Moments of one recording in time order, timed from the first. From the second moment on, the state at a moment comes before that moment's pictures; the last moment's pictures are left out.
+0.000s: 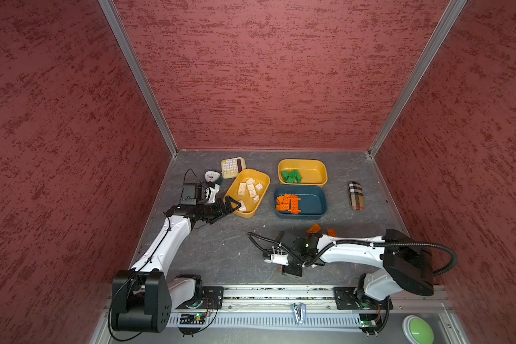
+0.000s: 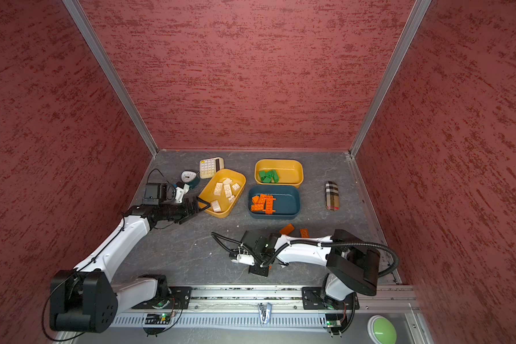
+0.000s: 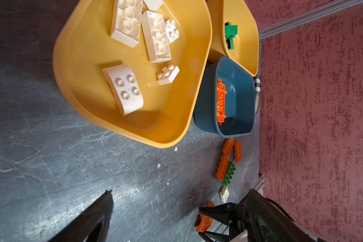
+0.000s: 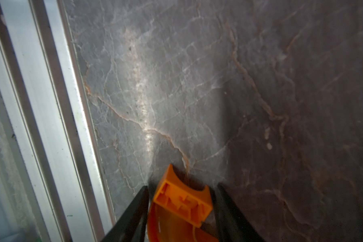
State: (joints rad) left arm -0.03 1.18 0.78 -0.54 0.69 -0.44; right arm 1.14 1.54 0.79 -0.54 -0.16 -0.26
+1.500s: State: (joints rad) left arm -0.21 1.24 0.87 -0.44 0.67 -0.52; right arm 0.46 1.73 1.21 -0.56 -0.16 -0.56
